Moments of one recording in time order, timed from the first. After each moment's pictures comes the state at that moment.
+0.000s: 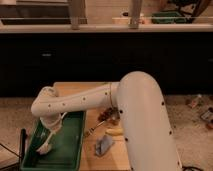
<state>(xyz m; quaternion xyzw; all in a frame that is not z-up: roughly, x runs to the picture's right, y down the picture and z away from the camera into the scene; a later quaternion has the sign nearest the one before) -0.266 0.228 0.764 -0.30 -0.23 -0.41 0.83</state>
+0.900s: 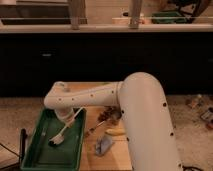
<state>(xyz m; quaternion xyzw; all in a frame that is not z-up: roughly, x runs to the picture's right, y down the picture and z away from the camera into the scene) -0.205 0.197 0.812 -0.32 -0.14 -0.36 0.86</state>
